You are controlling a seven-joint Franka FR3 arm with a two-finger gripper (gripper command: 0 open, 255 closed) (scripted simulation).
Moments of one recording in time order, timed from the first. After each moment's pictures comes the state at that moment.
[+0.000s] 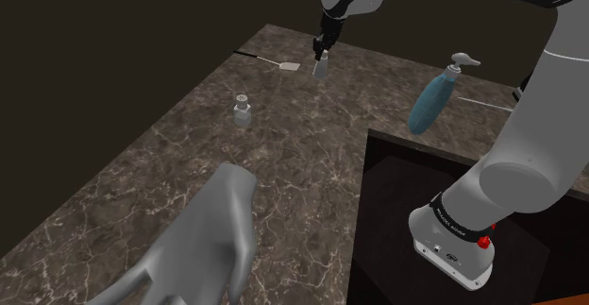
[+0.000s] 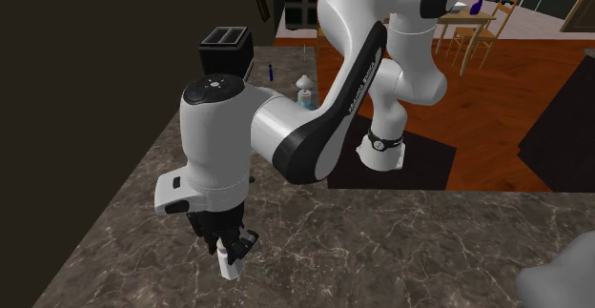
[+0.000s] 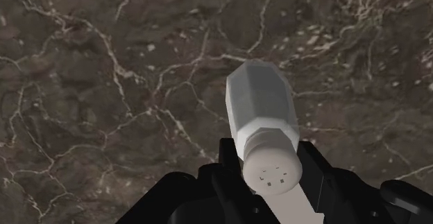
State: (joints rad) arm -0.03 0.32 -0.14 -1.88 0.02 2.36 -0.35
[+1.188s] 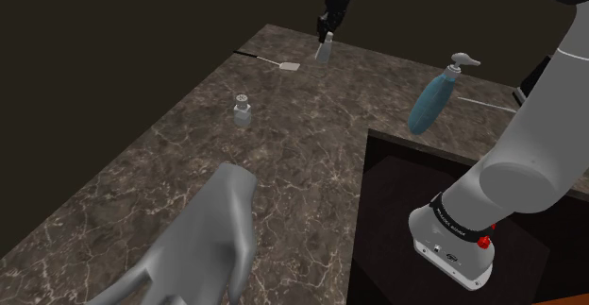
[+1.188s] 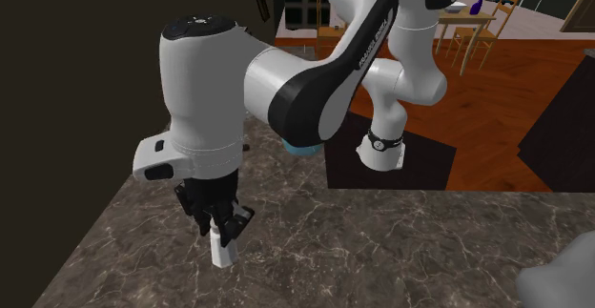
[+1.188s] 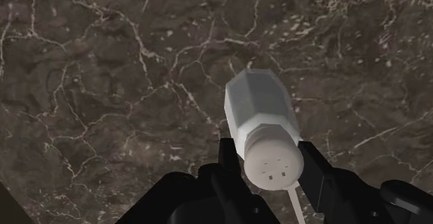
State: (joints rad) arm -0.03 0.24 -0.15 -1.80 0.01 2.21 -0.35
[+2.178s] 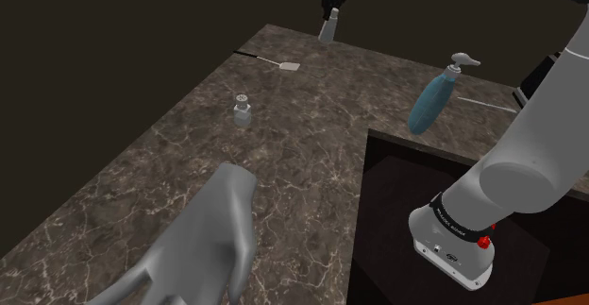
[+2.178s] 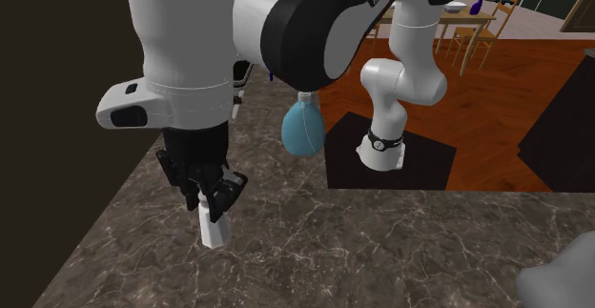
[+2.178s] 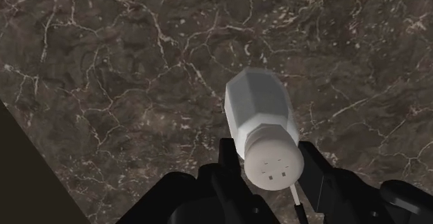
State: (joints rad) arm -0.02 0.20 -0.15 -1.65 0.00 2.02 -0.34
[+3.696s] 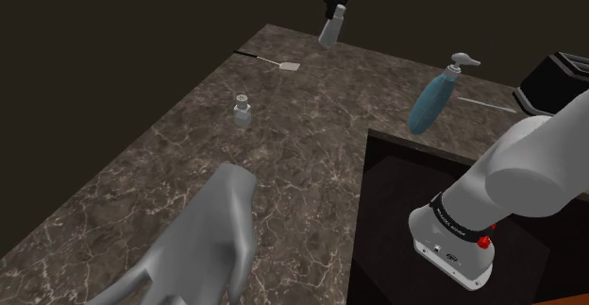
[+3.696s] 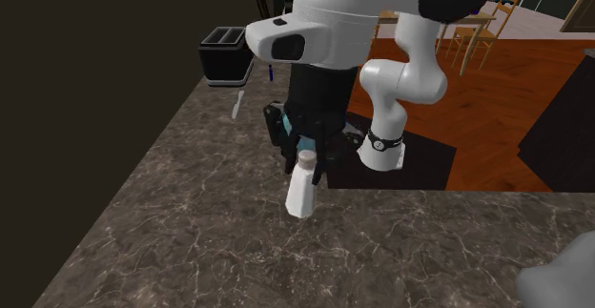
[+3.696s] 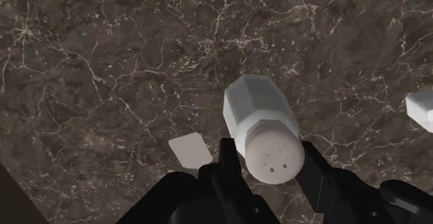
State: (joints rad) arm 0.08 -0.17 -0.05 -1.96 -0.07 1.95 -0.13
